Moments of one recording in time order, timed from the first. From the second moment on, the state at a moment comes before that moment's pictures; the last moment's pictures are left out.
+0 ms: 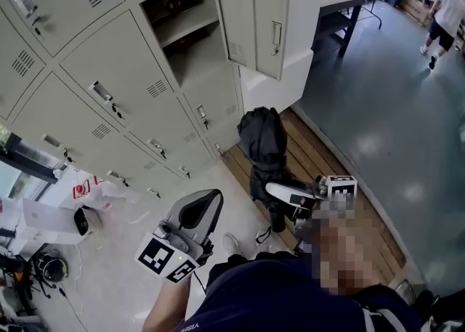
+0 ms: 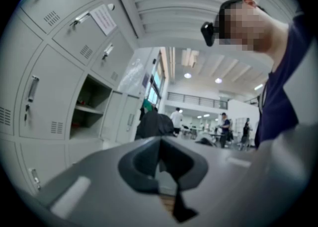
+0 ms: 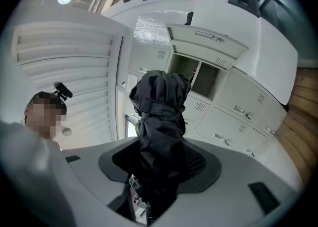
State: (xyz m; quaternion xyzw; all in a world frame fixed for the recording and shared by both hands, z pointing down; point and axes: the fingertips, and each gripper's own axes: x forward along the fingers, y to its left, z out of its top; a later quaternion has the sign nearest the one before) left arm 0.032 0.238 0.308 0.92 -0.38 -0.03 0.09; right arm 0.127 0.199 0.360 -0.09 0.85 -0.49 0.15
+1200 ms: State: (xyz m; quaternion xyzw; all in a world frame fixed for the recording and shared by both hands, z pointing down) left arm -0.001 0.198 0.318 0.92 -0.39 -0.05 0.09; right arm 0.098 0.150 0.371 -0.11 0.86 -0.48 0.10
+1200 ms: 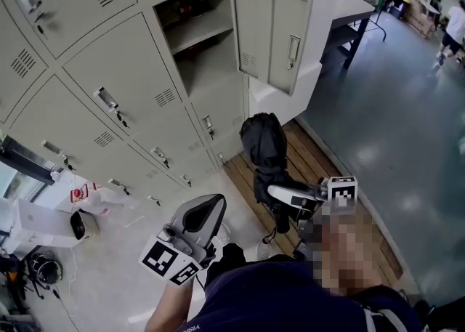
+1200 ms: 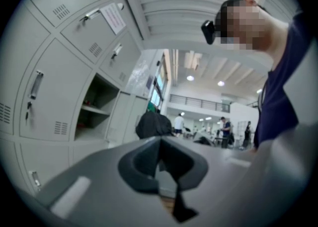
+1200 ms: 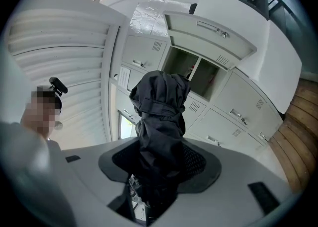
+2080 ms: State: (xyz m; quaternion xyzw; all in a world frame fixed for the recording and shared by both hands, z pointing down) left arm -0.138 0.058 0.325 0.93 -0.33 -0.06 0.11; right arm -0.037 0.024 0.370 -0.20 0.87 -0.44 0.08
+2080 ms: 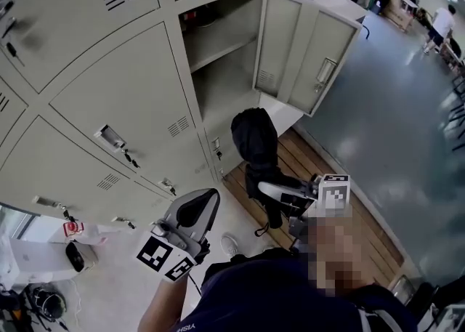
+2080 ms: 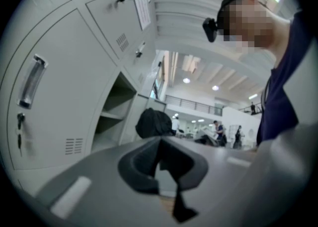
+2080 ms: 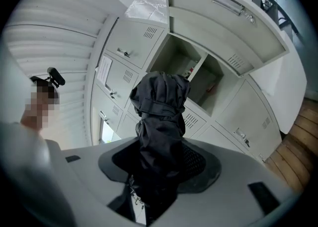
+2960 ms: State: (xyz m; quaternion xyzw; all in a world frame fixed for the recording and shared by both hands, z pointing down) left arm -0.138 -0.043 0.341 0.92 -0.36 -0.04 0.13; right arm -0.015 -0.132 0.418 -0.28 0.88 -0.38 -0.01
